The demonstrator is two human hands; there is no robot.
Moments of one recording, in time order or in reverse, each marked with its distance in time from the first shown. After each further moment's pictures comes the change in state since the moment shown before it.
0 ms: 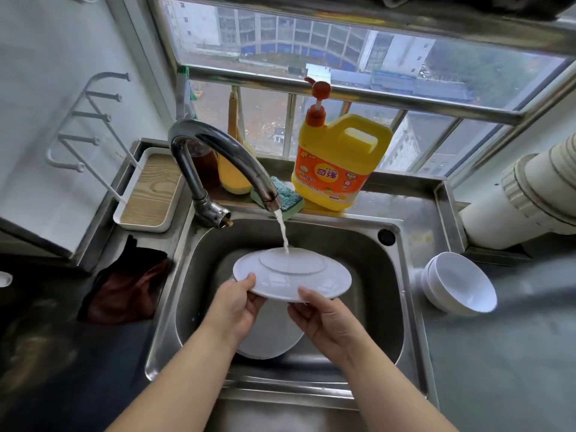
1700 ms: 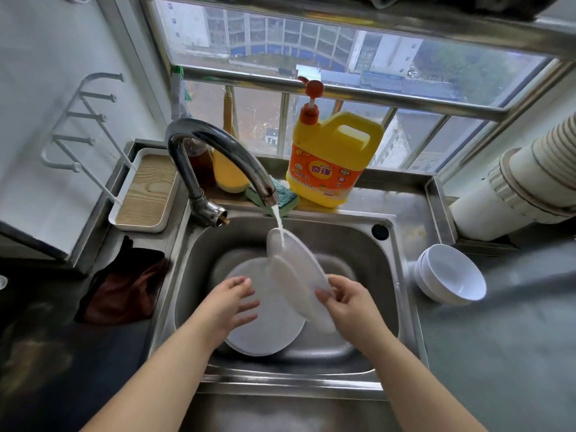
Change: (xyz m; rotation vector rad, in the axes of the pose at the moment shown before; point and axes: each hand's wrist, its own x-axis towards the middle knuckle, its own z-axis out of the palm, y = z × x) left_hand 0.004 0.006 -0.031 0.528 0.005 -0.073; right_hand -0.016 -0.020 -0.029 -1.112 0.127 -0.521
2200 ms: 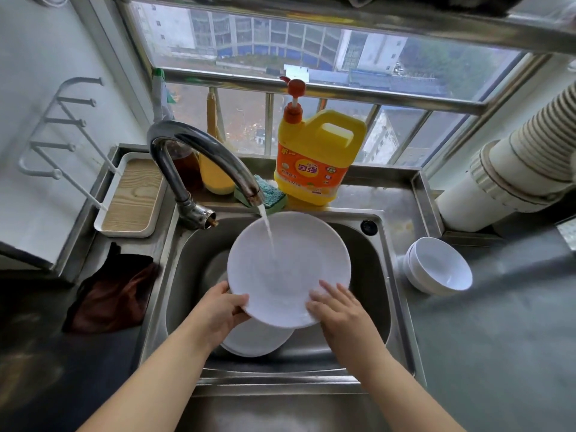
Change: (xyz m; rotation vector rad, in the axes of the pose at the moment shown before) left_hand -0.004 -0.001 0.004 -0.024 -0.054 0.005; right_hand -0.012 0.060 -0.001 -0.924 0.129 -0.659
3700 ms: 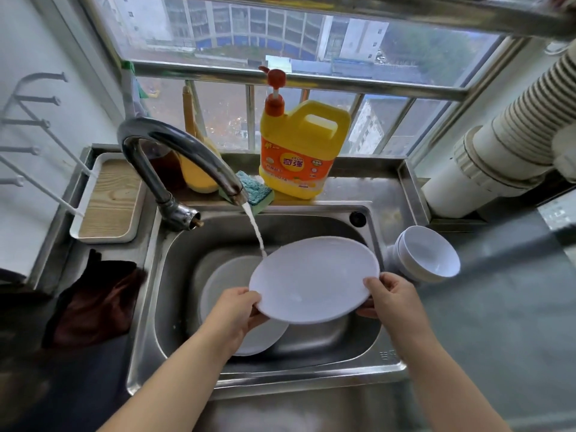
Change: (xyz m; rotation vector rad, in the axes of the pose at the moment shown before) left_hand -0.017 -0.001 0.044 0.114 -0.003 -0.020; right_hand 0.008 0.018 -0.073 1.006 0.162 1.174
